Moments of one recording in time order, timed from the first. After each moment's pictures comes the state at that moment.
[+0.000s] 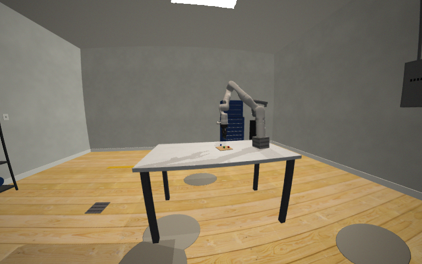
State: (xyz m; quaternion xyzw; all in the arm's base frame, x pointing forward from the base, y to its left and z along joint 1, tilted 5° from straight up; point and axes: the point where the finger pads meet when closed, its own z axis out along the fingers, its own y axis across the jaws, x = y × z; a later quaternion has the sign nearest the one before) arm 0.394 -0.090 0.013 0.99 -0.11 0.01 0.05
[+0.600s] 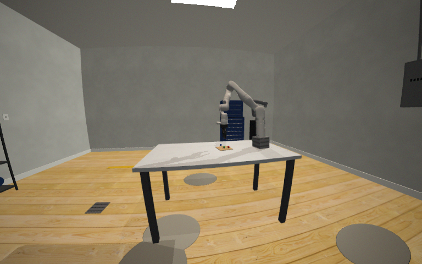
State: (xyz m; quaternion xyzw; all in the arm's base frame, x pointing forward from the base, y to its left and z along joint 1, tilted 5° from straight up) arm 0.393 -0.090 0.012 0.99 -0.12 0.01 0.05
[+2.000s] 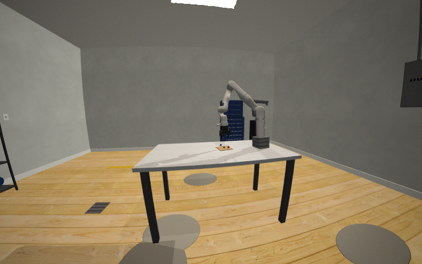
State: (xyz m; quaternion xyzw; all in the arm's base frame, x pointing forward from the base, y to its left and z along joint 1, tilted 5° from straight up) arm 0.368 -0.110 -0.002 0.82 -0.56 -0.02 0.05
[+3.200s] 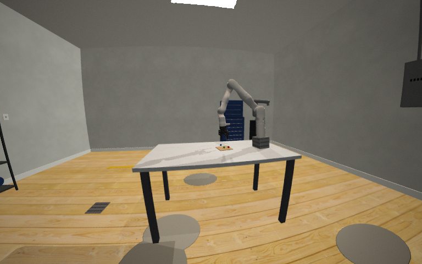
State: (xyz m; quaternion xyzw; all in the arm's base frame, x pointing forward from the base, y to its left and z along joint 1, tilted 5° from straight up) arm 0.367 -0.160 -0.008 0.16 -0.99 0.01 0.04
